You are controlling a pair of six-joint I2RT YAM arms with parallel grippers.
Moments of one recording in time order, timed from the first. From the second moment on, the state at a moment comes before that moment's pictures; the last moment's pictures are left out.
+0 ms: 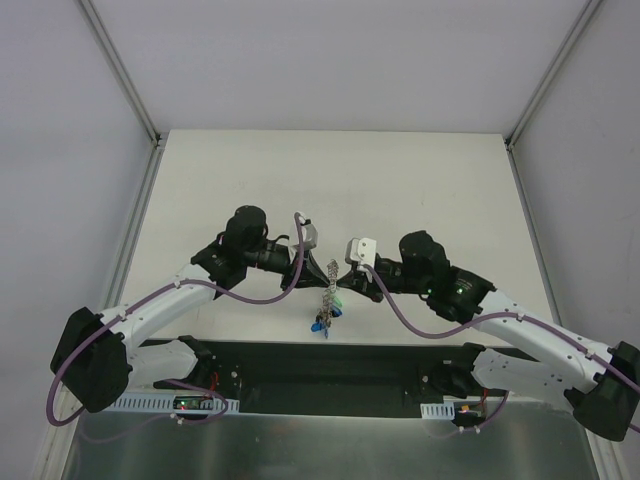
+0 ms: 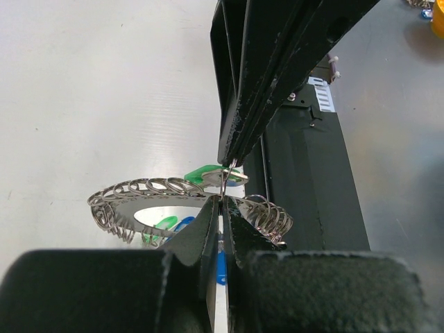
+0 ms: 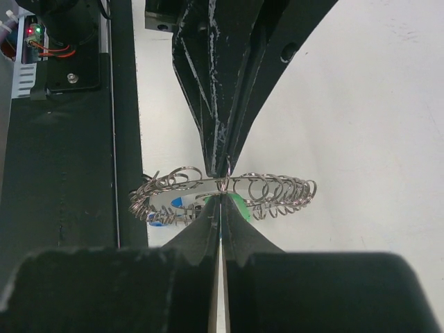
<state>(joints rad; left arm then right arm) -0.64 1.14 0.71 0.03 1.01 0.09 0.90 0.94 0.73 -0.19 -0.46 -0.30</state>
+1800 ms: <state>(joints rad) -0.63 0.96 0.68 -0.05 0.75 0.10 0.93 1.02 0.77 -0.33 -0.14 -0.12</state>
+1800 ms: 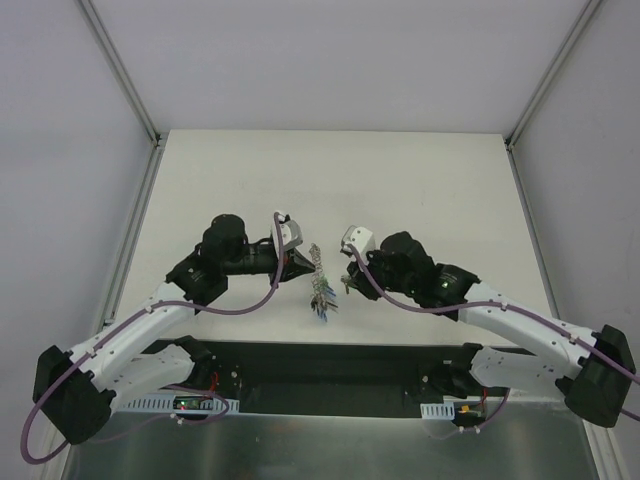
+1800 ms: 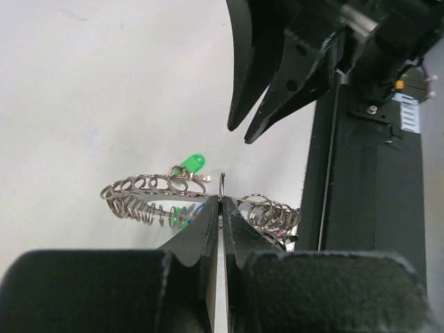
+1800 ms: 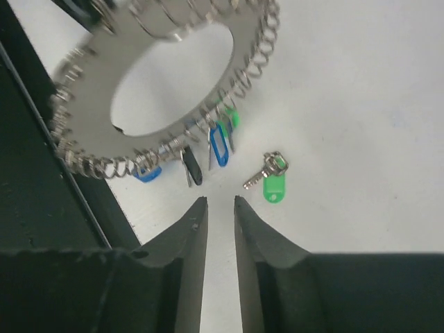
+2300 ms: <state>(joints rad) -0.63 0.68 0.67 -0.39 0.42 0.22 0.80 1.45 0.88 -0.37 -0.08 0.00</state>
